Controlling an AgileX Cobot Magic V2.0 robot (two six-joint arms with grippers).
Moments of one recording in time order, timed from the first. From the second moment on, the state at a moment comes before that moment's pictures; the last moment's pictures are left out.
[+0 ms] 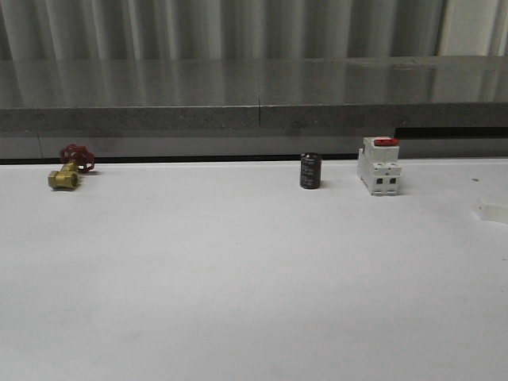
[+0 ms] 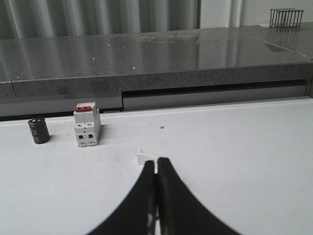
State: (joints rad) left arm 0.25 1.60 -0.98 0.04 0.76 -0.07; right arm -0.08 -0.01 0.03 0.01 0.09 0.06
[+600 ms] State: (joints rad) left arm 0.25 1.96 -1.23 0.04 0.73 -0.07; right arm -0.08 -0.01 0.03 0.01 0.09 0.06
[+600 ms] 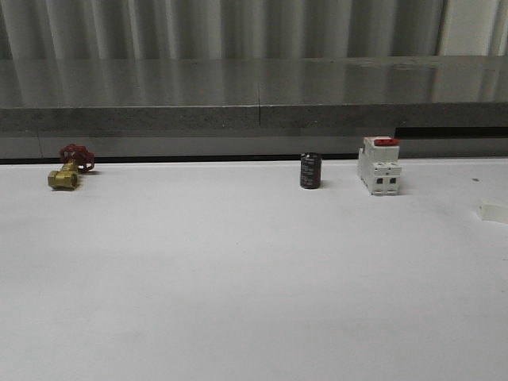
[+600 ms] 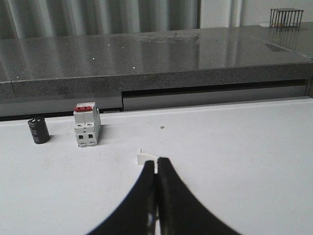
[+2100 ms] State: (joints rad) left arm -0.31 1.97 -1.25 -0.24 0.63 -0.12; right arm -0.08 -0.01 0.03 0.01 0.09 0.06
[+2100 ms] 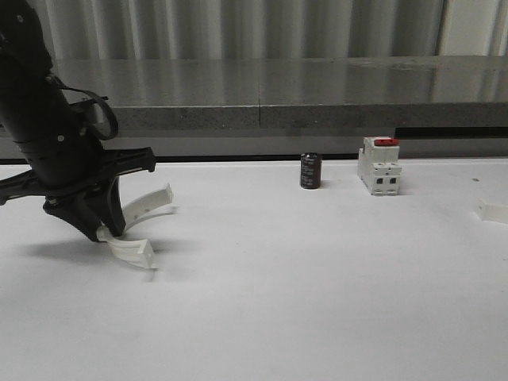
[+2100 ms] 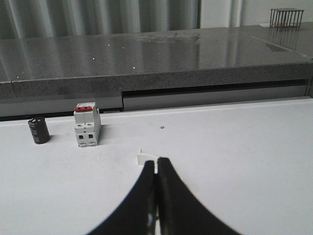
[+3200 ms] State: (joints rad) left arm -0.15 1.34 -1.03 0.06 0.67 -0.12; right arm -0.08 -0.01 0.03 0.01 0.09 0.06
